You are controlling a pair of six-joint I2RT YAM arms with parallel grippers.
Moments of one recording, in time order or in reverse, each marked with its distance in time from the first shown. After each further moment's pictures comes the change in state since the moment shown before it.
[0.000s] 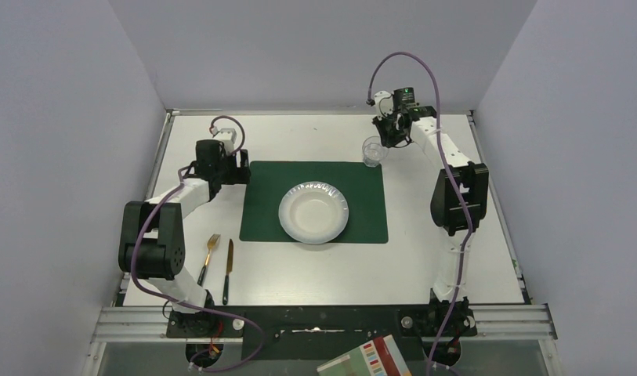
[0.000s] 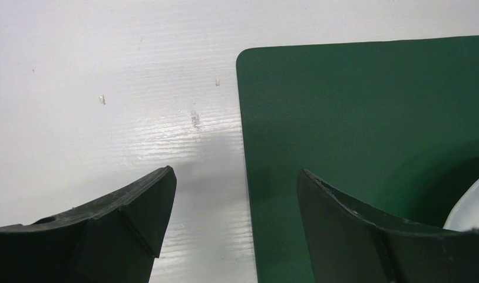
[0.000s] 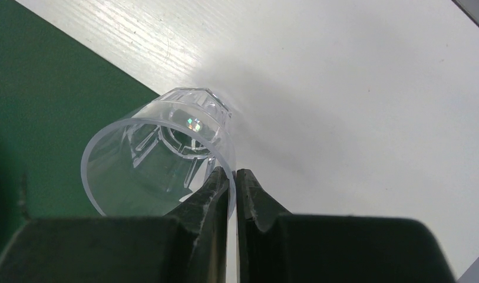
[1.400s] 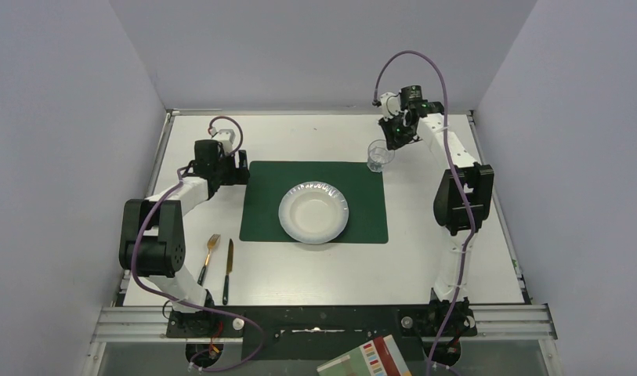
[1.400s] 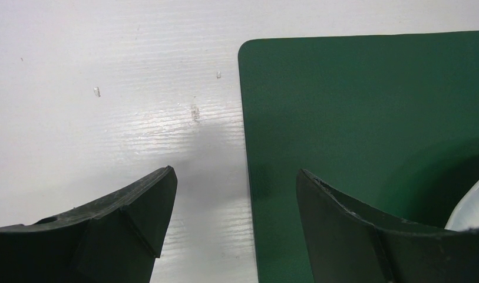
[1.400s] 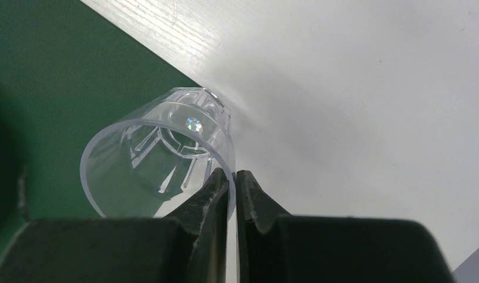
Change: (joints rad) left arm 0.016 0.019 0.015 -0.030 0.023 -0.012; right arm -0.033 -0.003 0.042 -0.138 -0.044 -0.024
